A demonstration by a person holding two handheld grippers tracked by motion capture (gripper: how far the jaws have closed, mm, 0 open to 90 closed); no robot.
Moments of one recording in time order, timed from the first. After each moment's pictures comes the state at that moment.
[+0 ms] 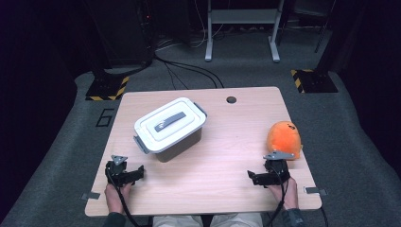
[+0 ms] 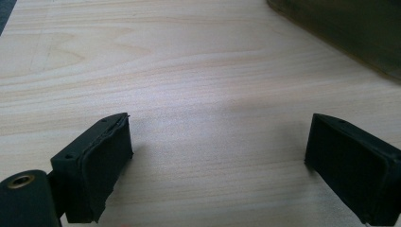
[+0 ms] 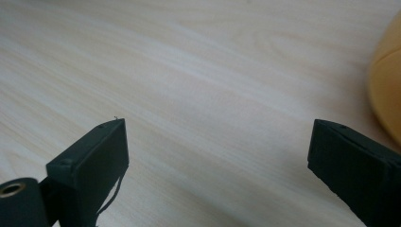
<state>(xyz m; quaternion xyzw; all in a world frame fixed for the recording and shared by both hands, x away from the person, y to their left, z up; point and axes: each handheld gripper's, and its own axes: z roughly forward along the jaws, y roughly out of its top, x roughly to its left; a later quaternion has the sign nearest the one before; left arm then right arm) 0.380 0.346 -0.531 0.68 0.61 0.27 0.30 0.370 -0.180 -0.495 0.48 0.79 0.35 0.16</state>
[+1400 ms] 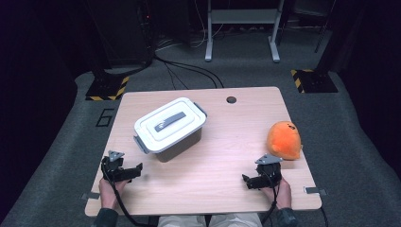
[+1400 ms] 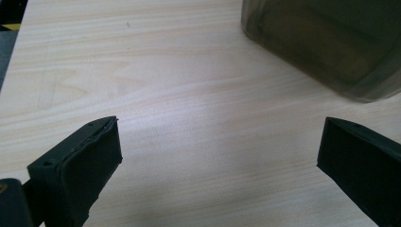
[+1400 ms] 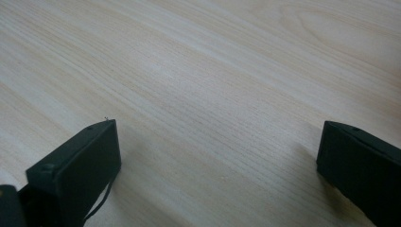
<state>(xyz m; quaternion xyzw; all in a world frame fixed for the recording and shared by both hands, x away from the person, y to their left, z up) 0.383 0.356 -0.503 0.70 0.58 0.25 0.33 0.382 -0.169 -0.530 0.44 0.81 0.34 0.19</state>
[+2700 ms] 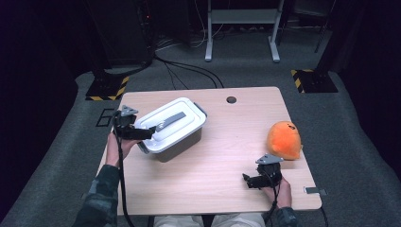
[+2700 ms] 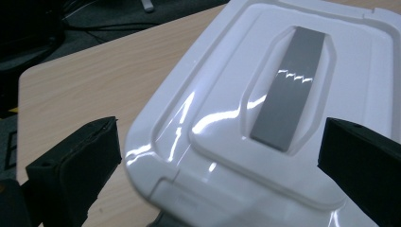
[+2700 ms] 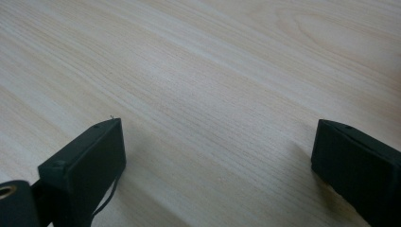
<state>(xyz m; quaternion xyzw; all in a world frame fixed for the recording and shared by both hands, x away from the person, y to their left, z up) 0.469 0.295 -0.383 0.77 0.47 0.25 0.36 0.382 -0.171 -0.529 0.44 0.81 0.34 0.19</state>
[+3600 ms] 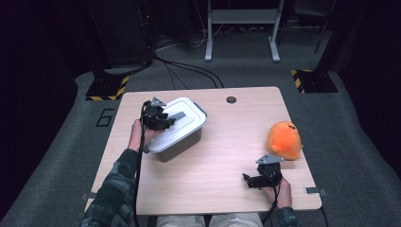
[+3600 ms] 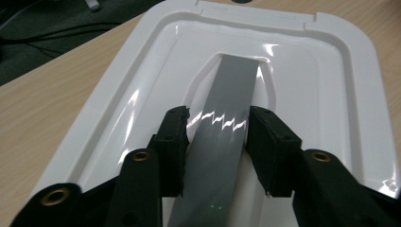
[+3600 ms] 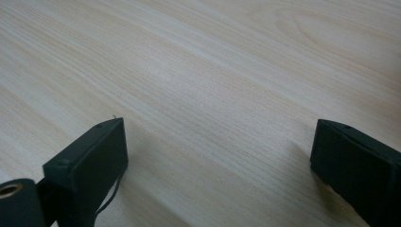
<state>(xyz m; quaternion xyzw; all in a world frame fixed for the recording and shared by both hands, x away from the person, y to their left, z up) 0.512 0.238 -0.390 0.83 0.39 0.20 0.35 0.382 -0.171 -0.529 0.44 0.81 0.34 0.19</state>
